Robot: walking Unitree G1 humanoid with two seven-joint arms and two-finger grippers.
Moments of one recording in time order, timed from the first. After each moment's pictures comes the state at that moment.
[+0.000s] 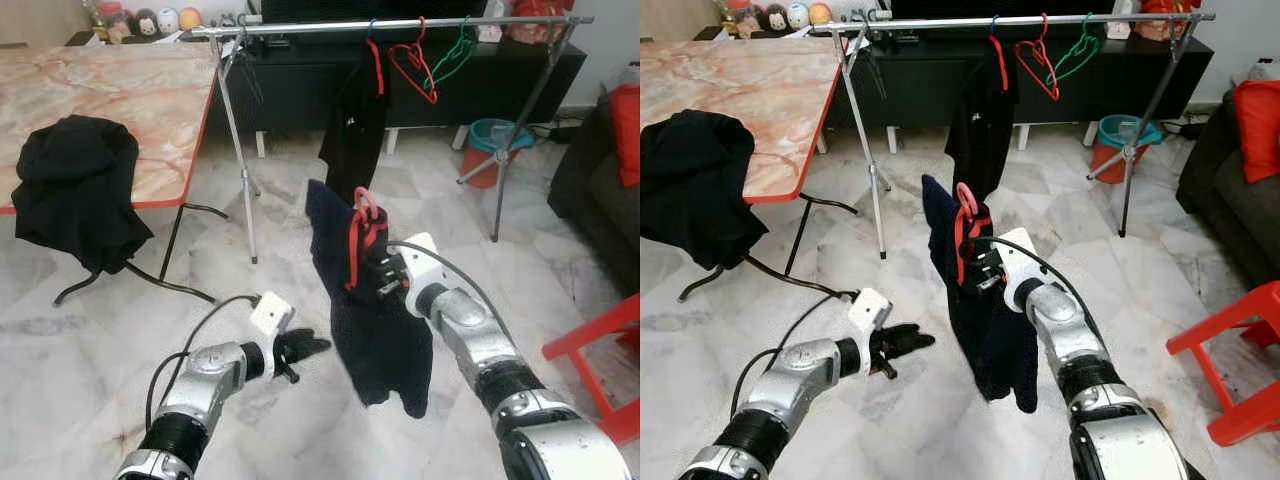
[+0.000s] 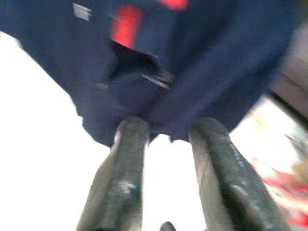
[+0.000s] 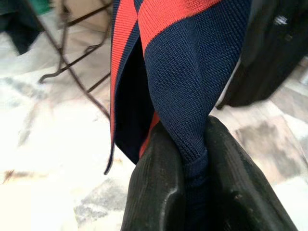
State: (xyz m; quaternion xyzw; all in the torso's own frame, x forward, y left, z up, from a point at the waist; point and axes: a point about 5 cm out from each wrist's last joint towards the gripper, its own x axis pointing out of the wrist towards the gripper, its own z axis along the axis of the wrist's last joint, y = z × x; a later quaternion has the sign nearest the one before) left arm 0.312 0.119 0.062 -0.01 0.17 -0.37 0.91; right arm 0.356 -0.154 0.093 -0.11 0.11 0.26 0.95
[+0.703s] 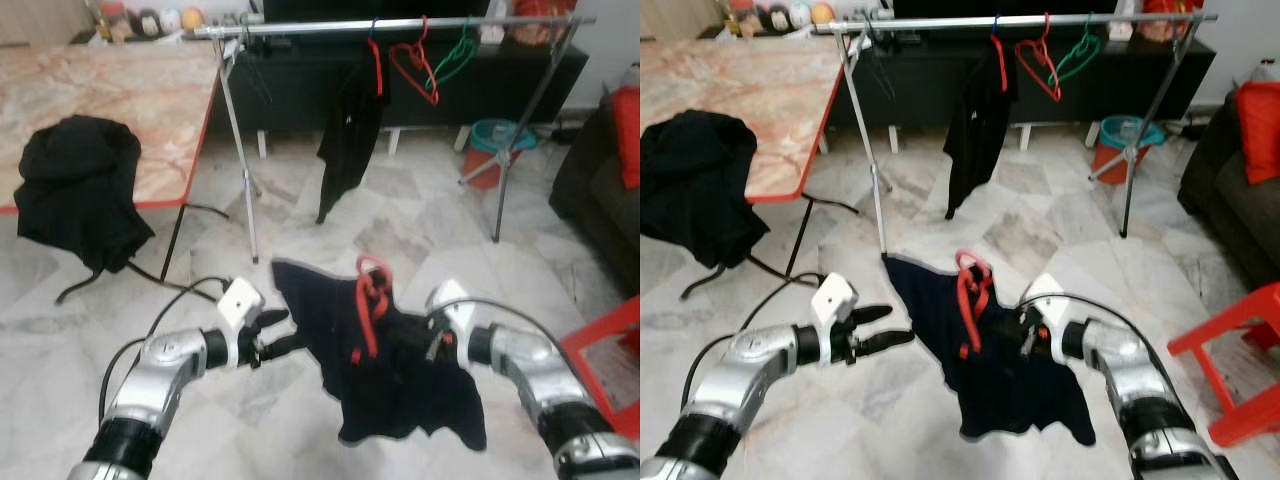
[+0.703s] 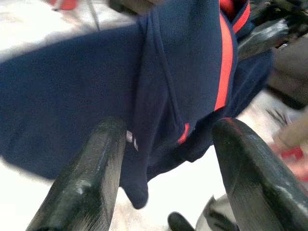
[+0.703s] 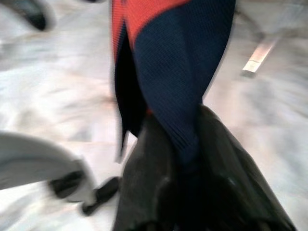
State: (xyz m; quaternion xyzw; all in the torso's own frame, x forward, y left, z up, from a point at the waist) left arm 0.291 0.144 0.099 0.05 0.14 -0.51 0.85; right arm 0.300 -0.197 0.069 -0.08 0.19 0.50 0.84
